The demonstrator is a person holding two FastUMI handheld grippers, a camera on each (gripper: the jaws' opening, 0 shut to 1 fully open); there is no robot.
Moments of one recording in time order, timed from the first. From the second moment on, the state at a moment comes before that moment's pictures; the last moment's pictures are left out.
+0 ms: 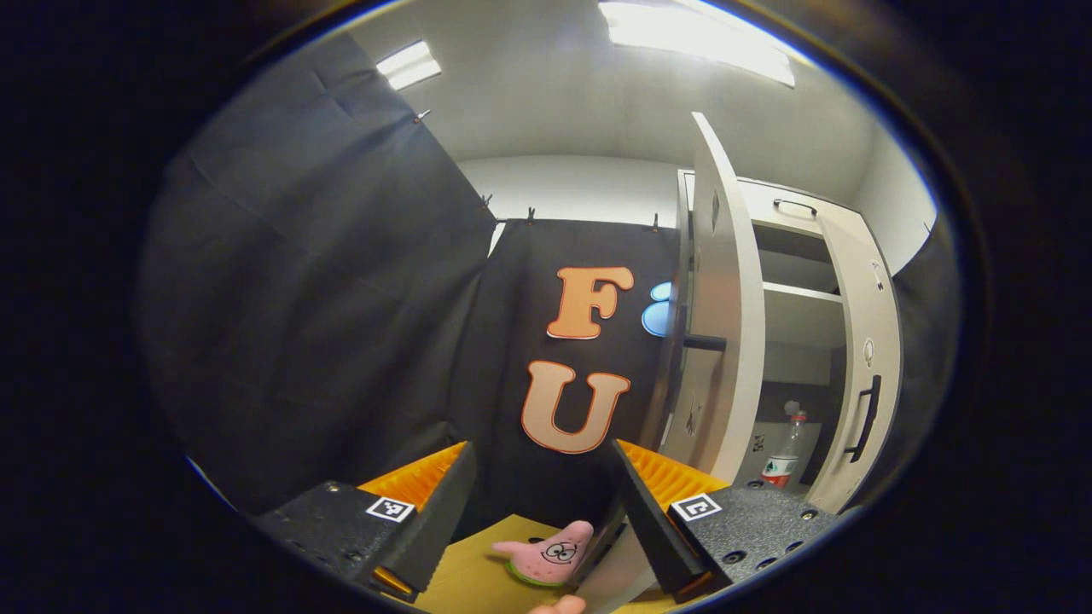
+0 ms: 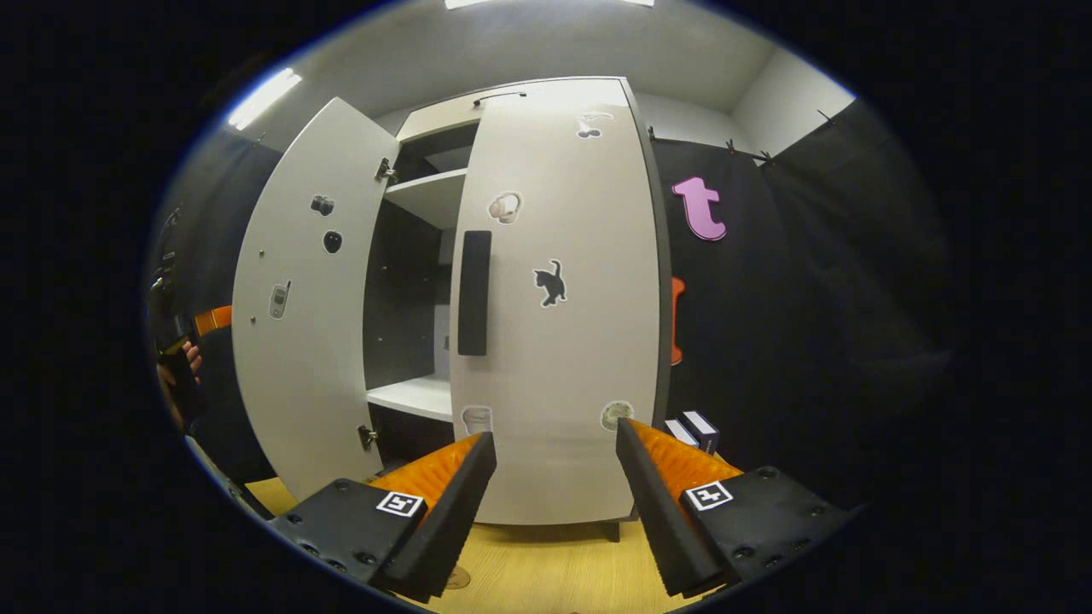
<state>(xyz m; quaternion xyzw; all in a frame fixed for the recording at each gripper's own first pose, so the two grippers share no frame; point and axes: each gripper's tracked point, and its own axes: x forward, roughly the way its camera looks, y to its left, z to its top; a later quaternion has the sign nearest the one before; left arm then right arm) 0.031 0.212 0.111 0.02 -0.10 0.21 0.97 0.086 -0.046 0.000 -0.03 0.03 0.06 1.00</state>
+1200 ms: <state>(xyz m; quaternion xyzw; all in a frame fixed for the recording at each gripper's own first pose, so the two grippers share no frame) 0.127 0.018 0.073 -0.03 -0.06 -0.02 1.00 0.019 -0.106 0.024 -0.01 0.00 -0.03 1.00</state>
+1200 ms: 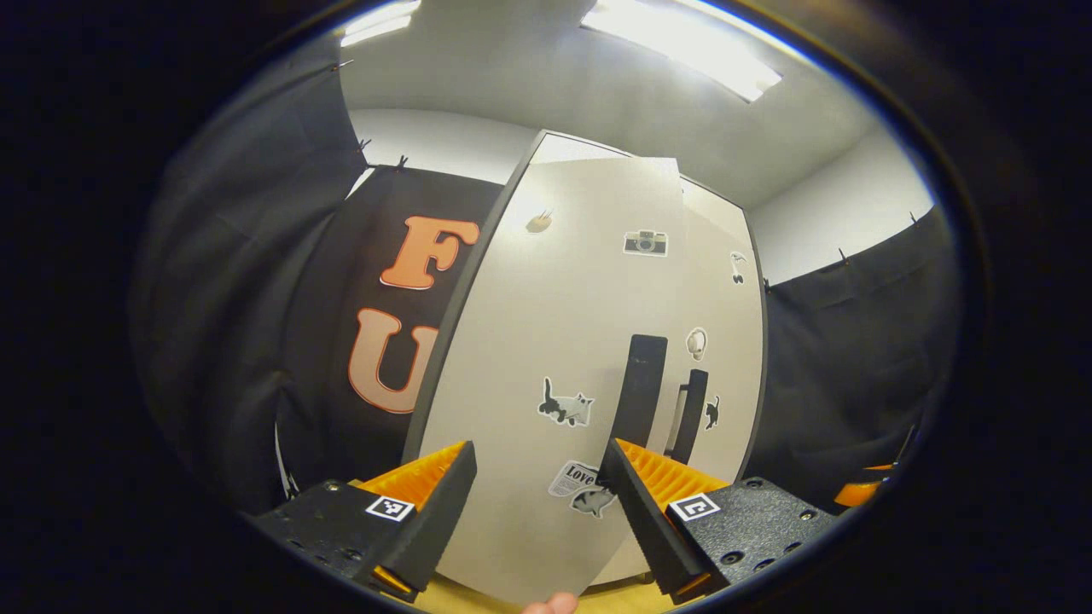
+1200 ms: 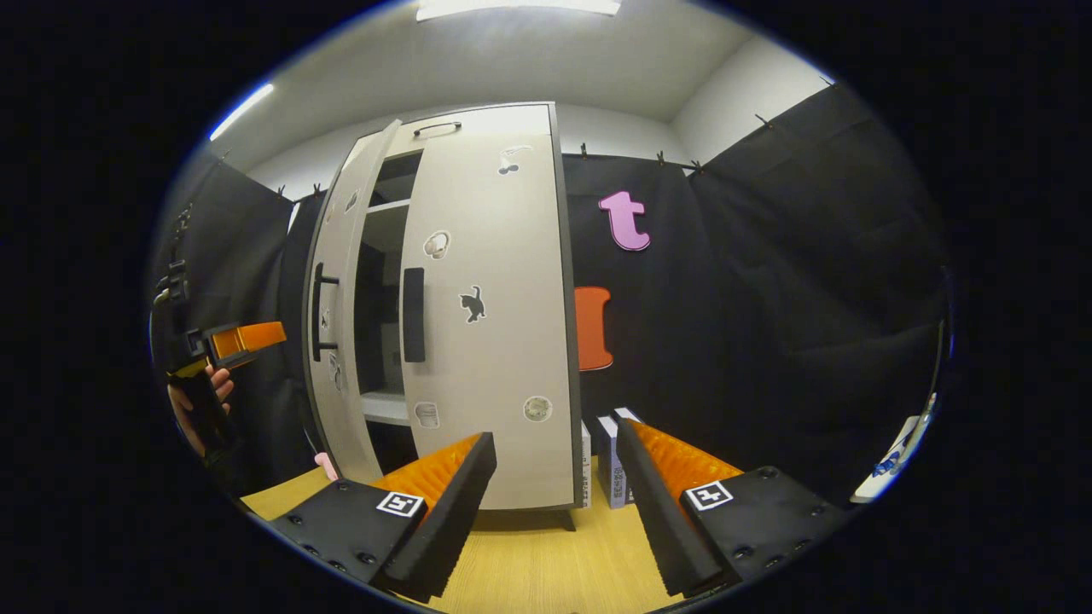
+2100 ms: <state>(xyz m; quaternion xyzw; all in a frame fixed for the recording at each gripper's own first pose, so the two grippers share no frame) 0.207 -0.012 0.041 0.03 -0.04 0.00 1.00 0.000 -0.141 0.023 0.00 0.01 -0.10 1.00</state>
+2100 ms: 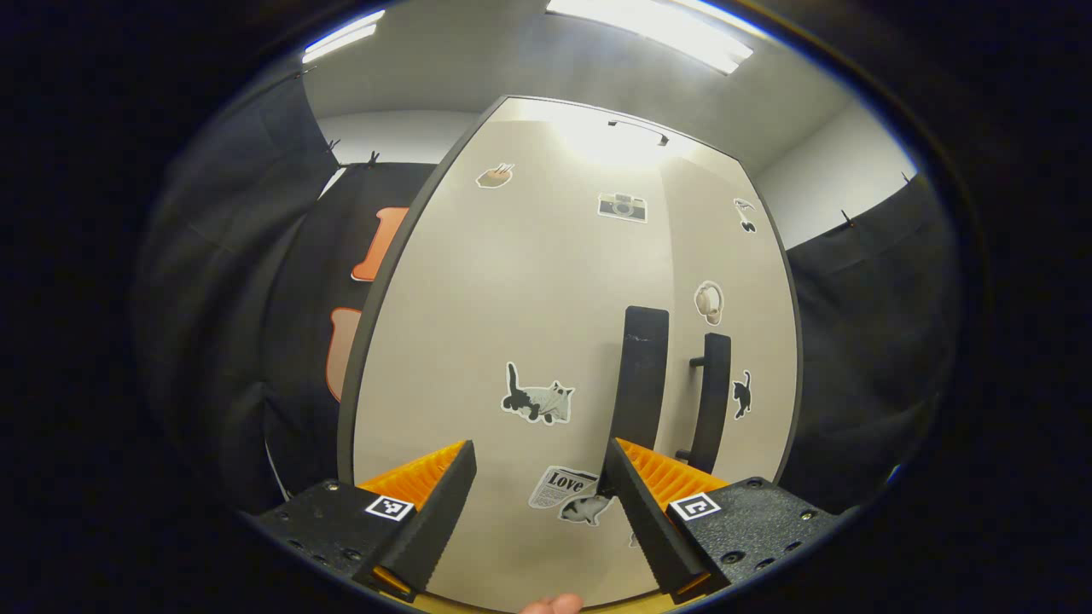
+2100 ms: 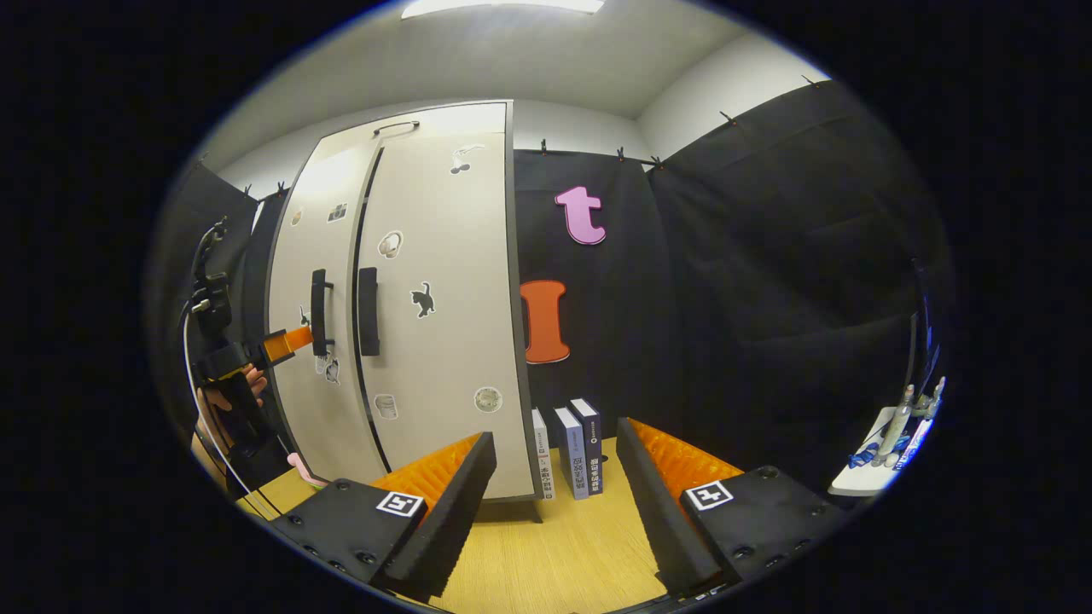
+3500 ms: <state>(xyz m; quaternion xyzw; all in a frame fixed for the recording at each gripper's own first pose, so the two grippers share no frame) -0.020 0.026 0.012 0.02 0.00 0.06 1.00 0.003 -0.027 -0.006 0.00 0.00 0.04 1.00</state>
